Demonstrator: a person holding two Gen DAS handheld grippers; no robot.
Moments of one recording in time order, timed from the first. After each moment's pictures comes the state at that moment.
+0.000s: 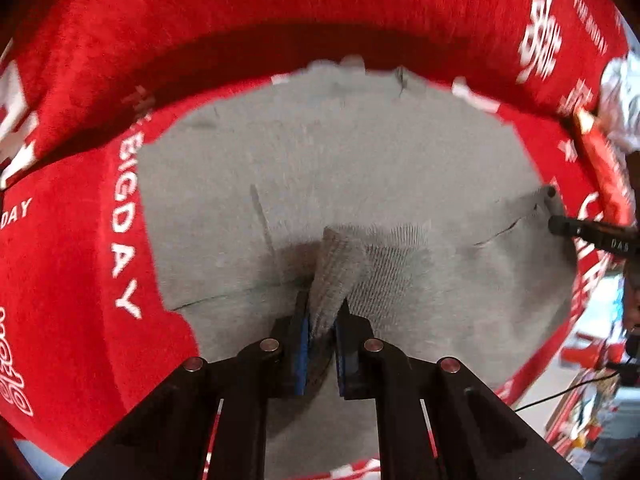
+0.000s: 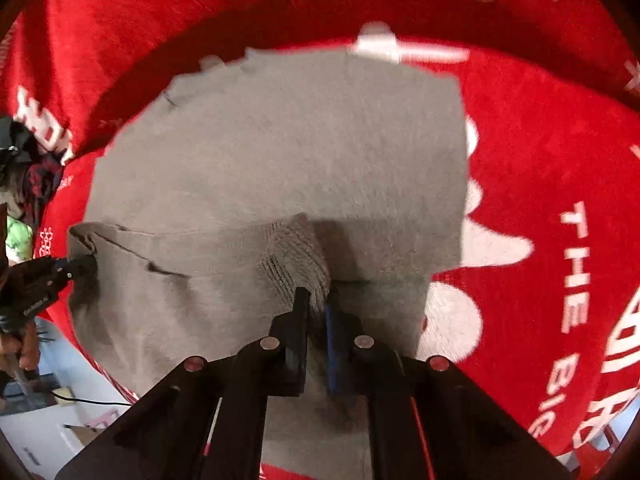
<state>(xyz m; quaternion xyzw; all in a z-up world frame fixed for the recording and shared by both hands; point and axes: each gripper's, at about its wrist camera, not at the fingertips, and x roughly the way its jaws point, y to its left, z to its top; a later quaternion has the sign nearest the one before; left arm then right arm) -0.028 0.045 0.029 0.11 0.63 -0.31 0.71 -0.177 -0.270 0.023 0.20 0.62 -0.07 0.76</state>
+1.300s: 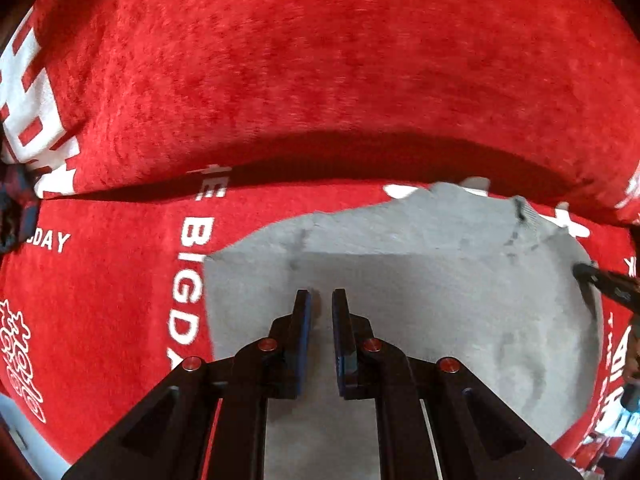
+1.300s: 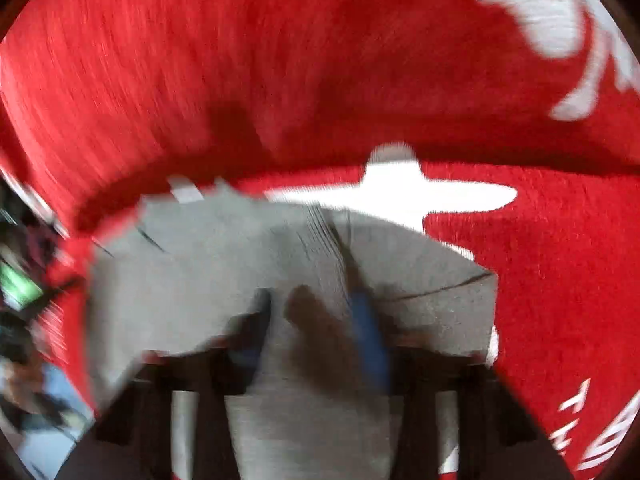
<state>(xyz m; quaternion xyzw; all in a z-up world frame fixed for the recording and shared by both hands) 0.090 0.019 0.011 0.09 0.61 -0.17 0.77 -0.047 -0.321 -0.013 0.16 0.62 -0.08 0.76</state>
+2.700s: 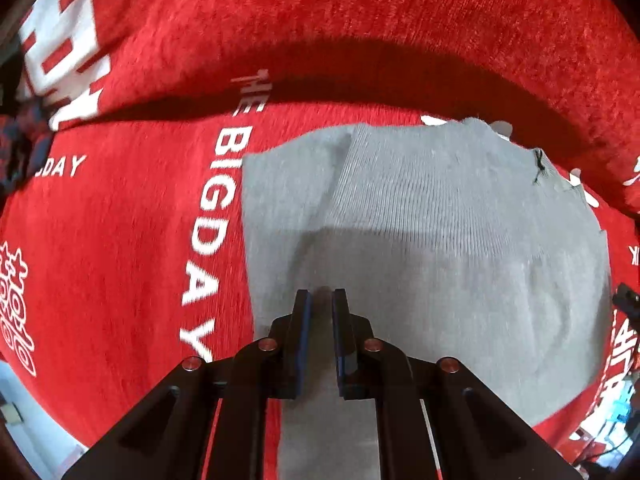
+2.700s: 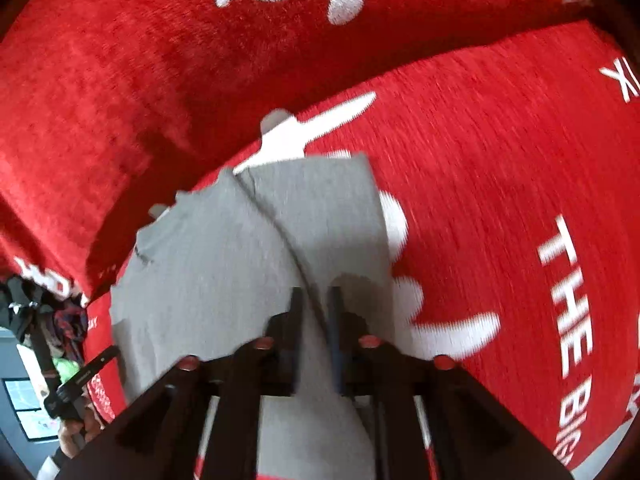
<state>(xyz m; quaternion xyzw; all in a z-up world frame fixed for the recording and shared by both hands) 0.047 0.062 -0.003 0.07 0.66 -0.14 0.74 -0.174 -0.374 0.016 0.38 0.55 -0.14 0.73</state>
